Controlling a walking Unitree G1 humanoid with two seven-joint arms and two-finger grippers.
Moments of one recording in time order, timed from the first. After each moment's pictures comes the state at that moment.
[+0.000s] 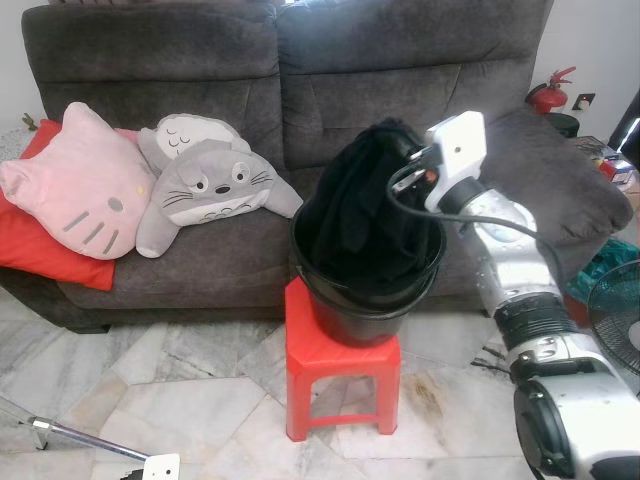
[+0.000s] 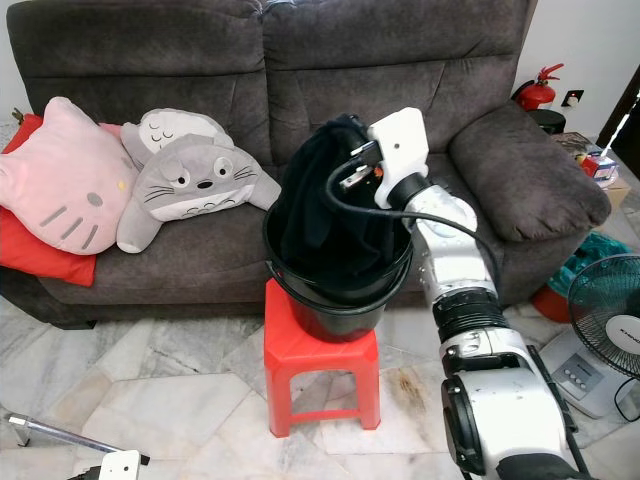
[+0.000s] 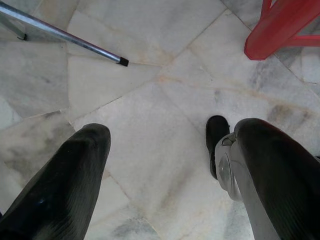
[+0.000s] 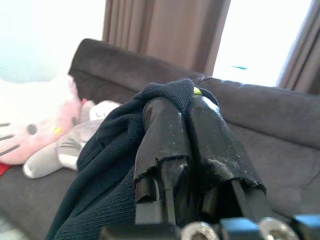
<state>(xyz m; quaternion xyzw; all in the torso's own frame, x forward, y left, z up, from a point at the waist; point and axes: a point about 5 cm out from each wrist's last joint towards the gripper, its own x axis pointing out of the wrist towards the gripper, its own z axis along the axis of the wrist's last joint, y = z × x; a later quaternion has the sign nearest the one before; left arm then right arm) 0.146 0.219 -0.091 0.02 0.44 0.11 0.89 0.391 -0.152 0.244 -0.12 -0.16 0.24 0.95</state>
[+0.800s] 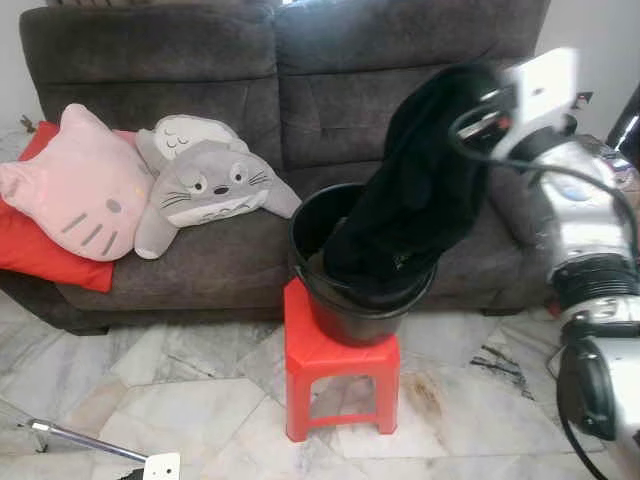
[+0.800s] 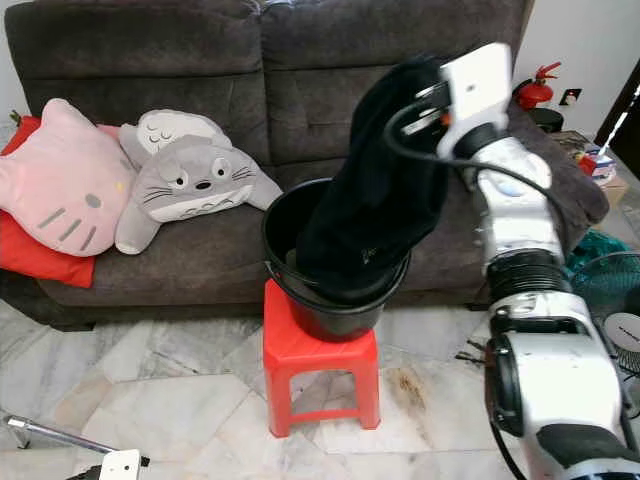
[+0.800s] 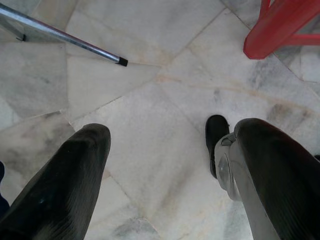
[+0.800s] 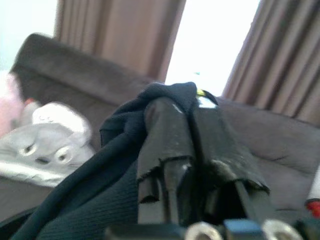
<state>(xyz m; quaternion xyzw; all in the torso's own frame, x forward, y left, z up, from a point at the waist) 0.149 0.219 -0.091 0.02 0.44 0.11 0.89 0.399 -0.195 0.284 -0.17 -0.18 0.18 0.95</state>
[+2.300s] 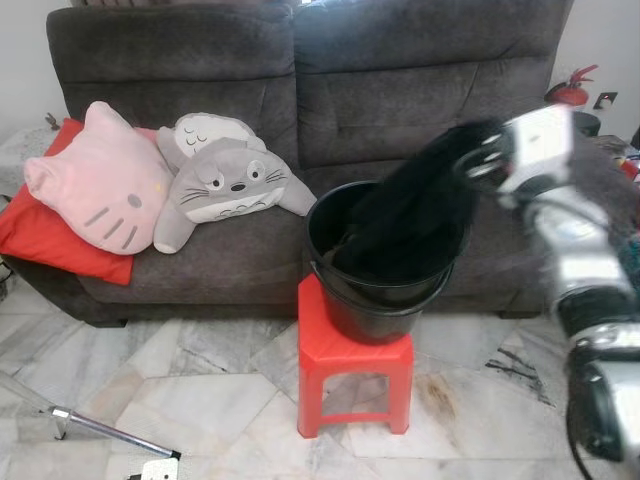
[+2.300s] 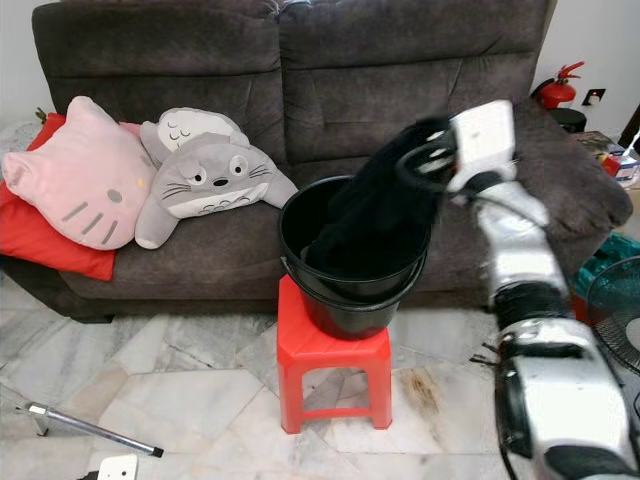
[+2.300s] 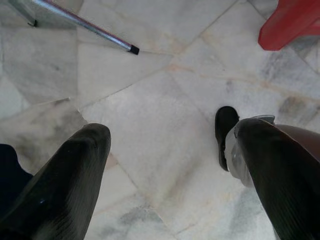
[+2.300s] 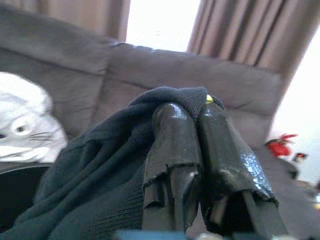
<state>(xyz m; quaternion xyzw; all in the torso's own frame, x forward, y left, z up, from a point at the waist) 0.142 0.221 -0.093 0.02 0.45 0.11 0.88 0.397 -0.242 0.257 -0.16 -0.11 0.02 0.98</state>
